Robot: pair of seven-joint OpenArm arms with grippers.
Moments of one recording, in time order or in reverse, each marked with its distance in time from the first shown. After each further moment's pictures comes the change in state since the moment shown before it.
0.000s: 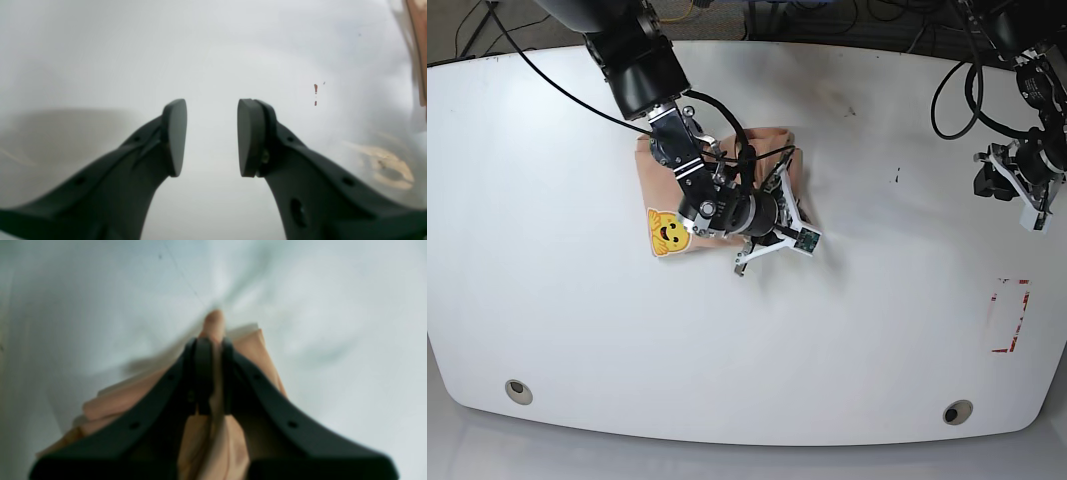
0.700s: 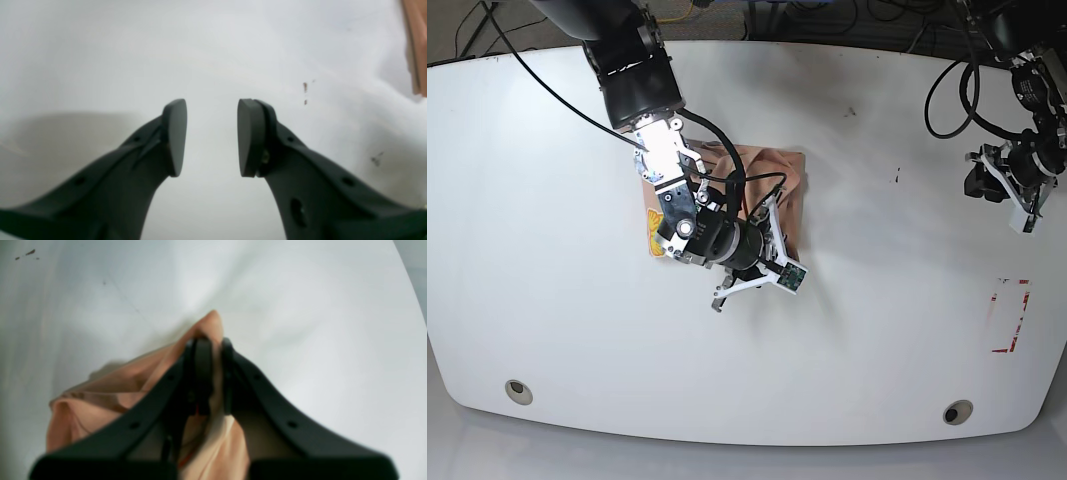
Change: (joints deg) left arm -0.5 0.3 2.4 0.0 -0.1 0.0 0.0; right arm 2.7 -0.3 4.5 6.4 0.2 0.0 -5.0
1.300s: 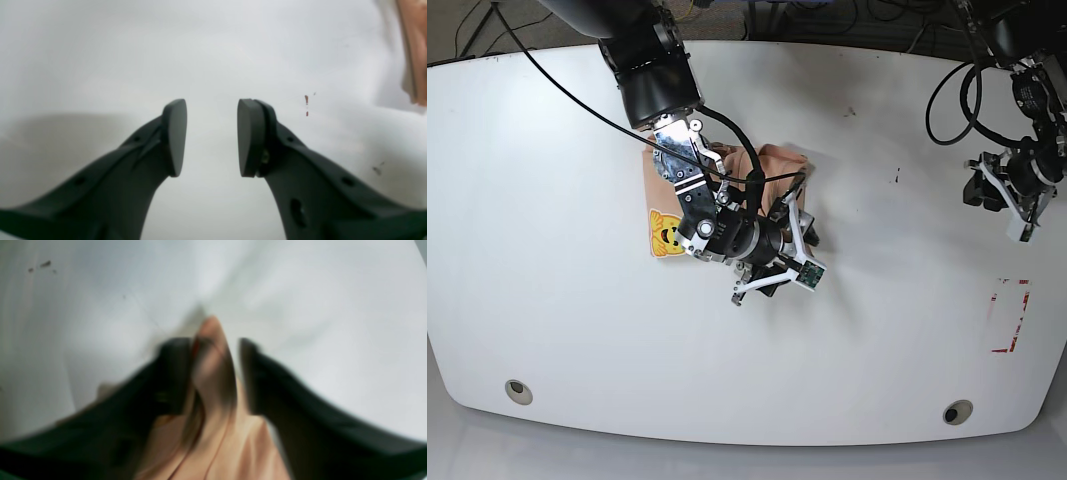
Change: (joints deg) left arm -1.3 -0.6 2.9 0.0 0.3 0.0 -0.4; right arm -0.3 -4.3 0.1 -3.1 -1.0 0.0 1.2
